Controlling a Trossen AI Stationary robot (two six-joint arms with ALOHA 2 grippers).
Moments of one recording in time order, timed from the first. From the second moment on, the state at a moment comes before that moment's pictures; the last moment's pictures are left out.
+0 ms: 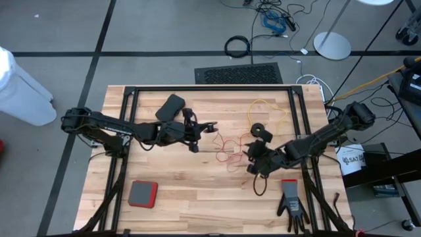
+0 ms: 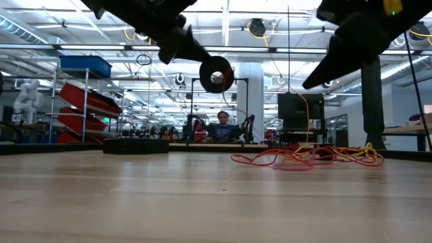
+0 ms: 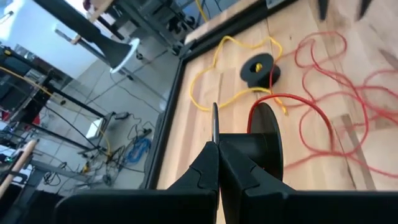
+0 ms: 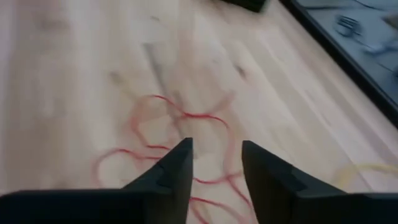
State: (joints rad) left arm -0.05 1.42 0.85 0.18 -0.47 0.53; right arm 0.44 1.28 0.71 -0.33 0.73 0.50
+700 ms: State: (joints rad) left arm -0.05 1.42 0.85 0.37 -0.45 0.51; right arm 0.39 1.38 0.71 0.19 0.74 0.12
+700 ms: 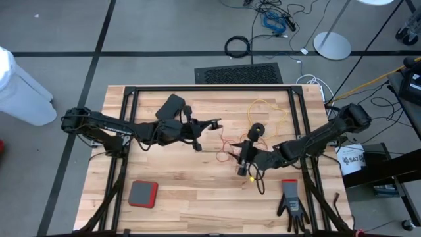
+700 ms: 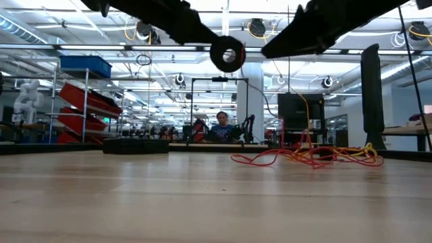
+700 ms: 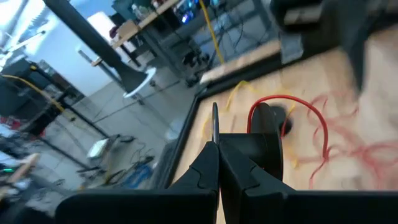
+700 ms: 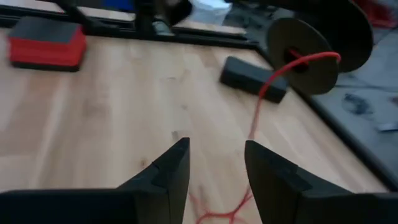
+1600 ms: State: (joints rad) left arm -0.05 1.42 0.85 0.48 -0.37 0.45; right arm 0.33 1.46 0.71 0.44 0.78 -0.04
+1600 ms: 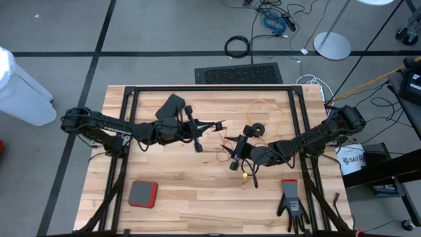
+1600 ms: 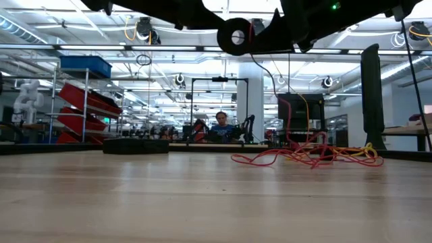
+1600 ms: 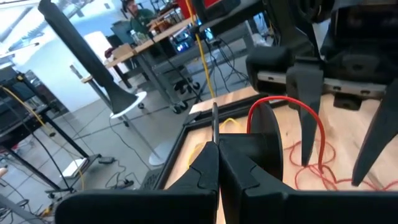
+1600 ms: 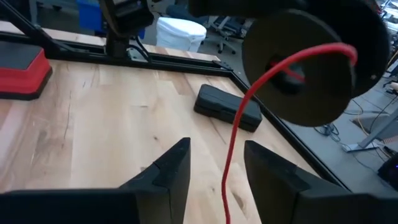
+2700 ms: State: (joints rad) left arm -0.05 1.42 0.85 0.48 -0.38 0.49; right arm 0.35 1.46 0.71 0.26 0.79 0.07
